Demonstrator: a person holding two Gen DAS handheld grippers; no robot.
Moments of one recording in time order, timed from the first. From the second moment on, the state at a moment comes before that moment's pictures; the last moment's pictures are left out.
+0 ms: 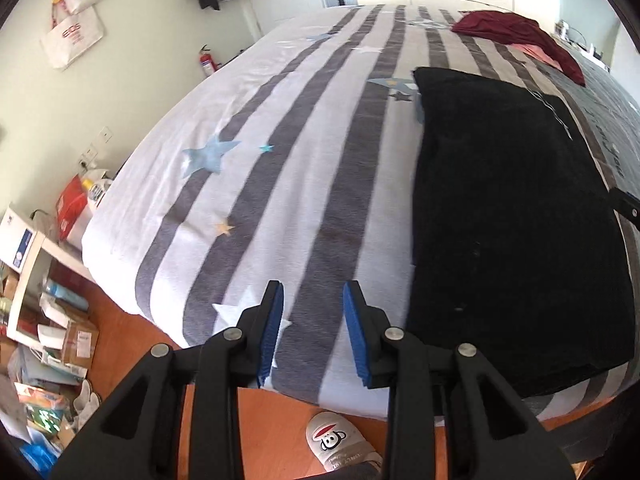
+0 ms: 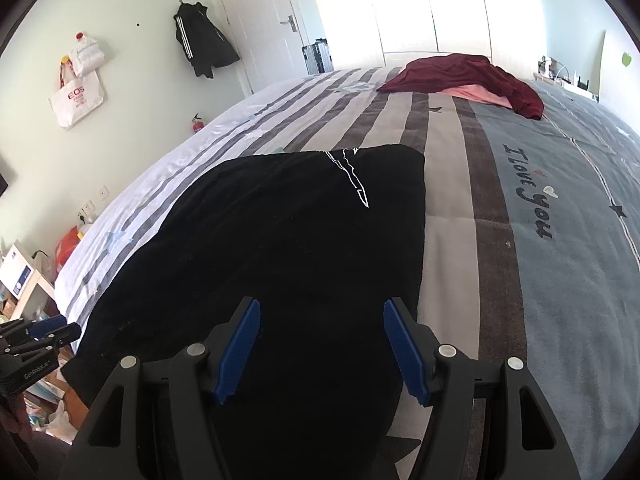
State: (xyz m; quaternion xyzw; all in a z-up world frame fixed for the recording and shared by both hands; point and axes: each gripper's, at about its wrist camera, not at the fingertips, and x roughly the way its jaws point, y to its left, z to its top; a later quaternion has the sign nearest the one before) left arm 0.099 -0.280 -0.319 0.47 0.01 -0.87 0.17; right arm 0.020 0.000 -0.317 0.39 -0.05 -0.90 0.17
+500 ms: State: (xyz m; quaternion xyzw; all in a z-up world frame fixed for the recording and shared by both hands) left arm 0.033 -0.209 -0.322 0.43 0.05 -0.90 0.00; right arm 0.040 -0.029 -0.349 0.42 -0.02 -0.88 0.21
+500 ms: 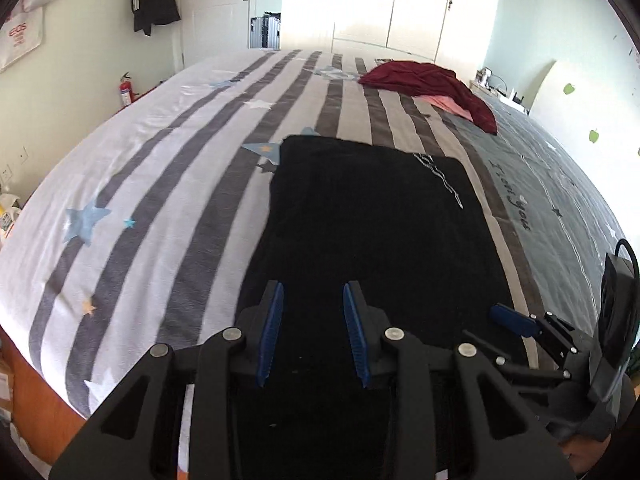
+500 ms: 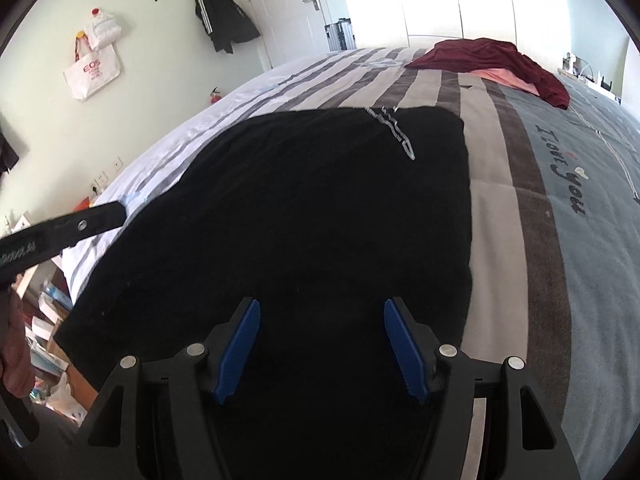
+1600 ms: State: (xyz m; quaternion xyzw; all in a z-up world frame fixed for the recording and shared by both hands) left arm -0.135 -0.275 -0.383 0.46 -0.04 -0.89 0.02; right arm -0.104 -0.001 -0.362 0.41 -0.04 -0.90 0.15
